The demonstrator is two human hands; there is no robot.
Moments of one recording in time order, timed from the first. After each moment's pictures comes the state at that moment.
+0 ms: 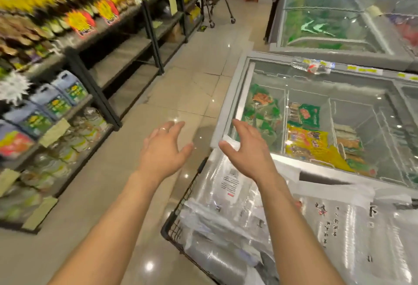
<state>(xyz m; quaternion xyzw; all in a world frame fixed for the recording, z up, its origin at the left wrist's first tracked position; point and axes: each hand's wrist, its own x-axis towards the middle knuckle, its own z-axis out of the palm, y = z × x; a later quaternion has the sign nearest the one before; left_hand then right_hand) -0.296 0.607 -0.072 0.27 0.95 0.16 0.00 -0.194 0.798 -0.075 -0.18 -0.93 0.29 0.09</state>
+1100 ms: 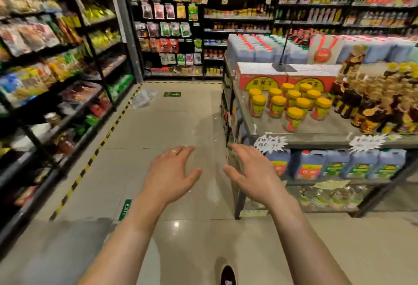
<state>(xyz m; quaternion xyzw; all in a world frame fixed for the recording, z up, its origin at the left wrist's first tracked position) -0.280 -0.272 -0.042 -0.28 0.95 0.08 -0.12 -0.437 -0.116 -0.042 0.49 -0.85 0.20 0.00</state>
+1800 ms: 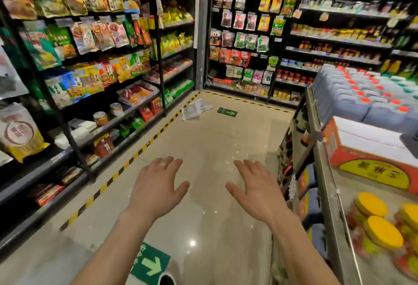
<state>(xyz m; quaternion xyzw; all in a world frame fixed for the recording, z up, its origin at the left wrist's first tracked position) -0.465 -0.692 -0.055 -0.48 0.87 0.03 -0.11 -0.696 -0.594 -0.054 0.62 -0.78 0.10 -0.04</state>
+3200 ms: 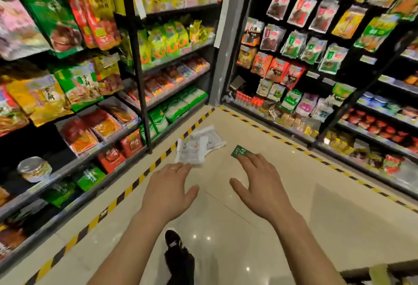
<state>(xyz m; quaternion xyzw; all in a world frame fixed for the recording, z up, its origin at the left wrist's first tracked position) -0.925 -1.732 -0.134 -0.54 0.83 0.11 -0.10 -1.152 -1.688 -0.097 0.69 -0.72 0.07 -0.06</state>
